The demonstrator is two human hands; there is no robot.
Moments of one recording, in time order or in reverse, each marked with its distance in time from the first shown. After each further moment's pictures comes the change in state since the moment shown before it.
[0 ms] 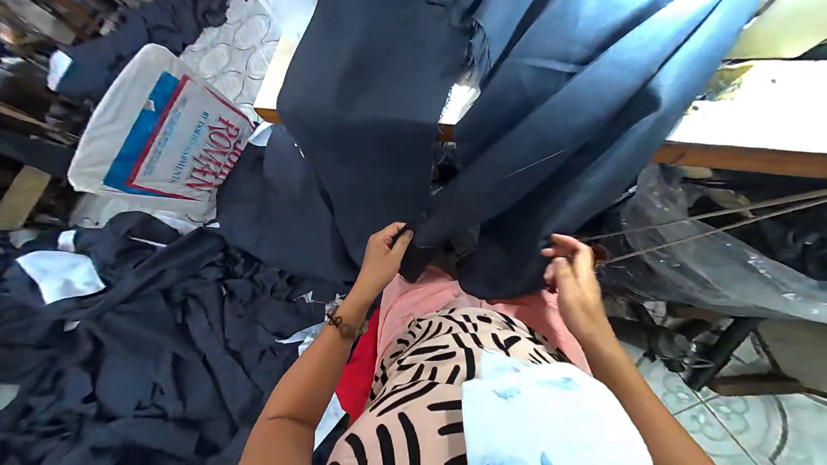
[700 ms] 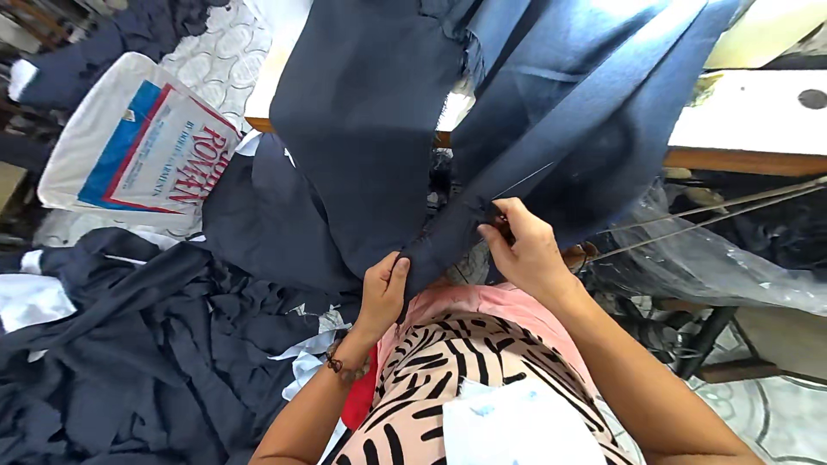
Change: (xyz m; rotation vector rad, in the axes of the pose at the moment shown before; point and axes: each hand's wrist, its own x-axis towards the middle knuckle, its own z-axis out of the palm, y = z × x) left_hand -0.033 0.014 0.005 -0.077 0.148 0.241; right_hand 0.052 -0.079 0.051 -0.365 -0.044 -0.595
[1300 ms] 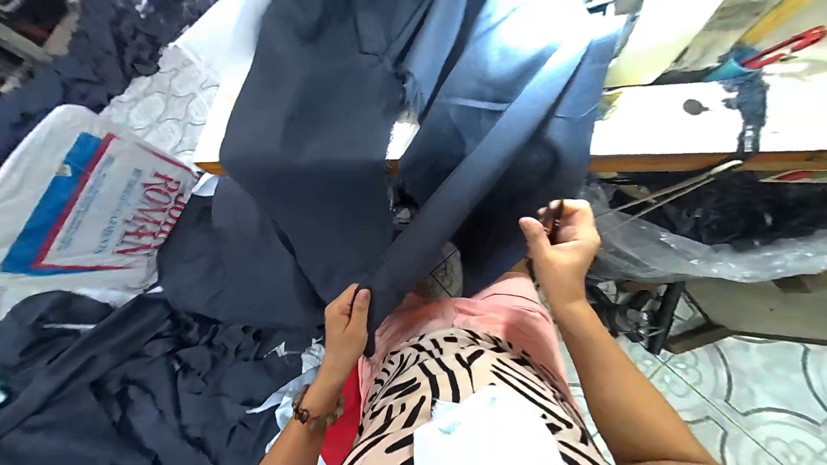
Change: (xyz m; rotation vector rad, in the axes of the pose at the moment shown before) left_hand 0.003 0.003 0.002 -0.009 0.012 0.023; right_hand -0.031 0.050 -0.048 0.232 0.501 0.271
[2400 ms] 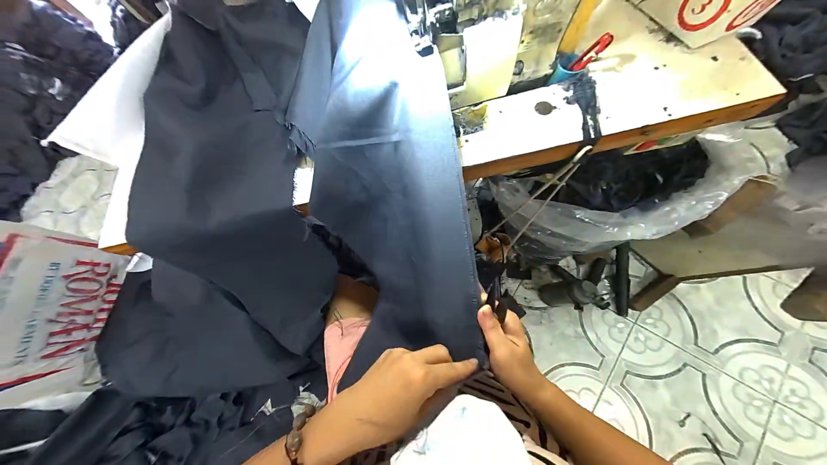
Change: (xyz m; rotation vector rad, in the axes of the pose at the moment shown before) left_hand 0.007 0.087 0.094 0.186 -1.059 0.557; right_hand -0.093 -0.038 -0.040 0.455 -0.035 0.393
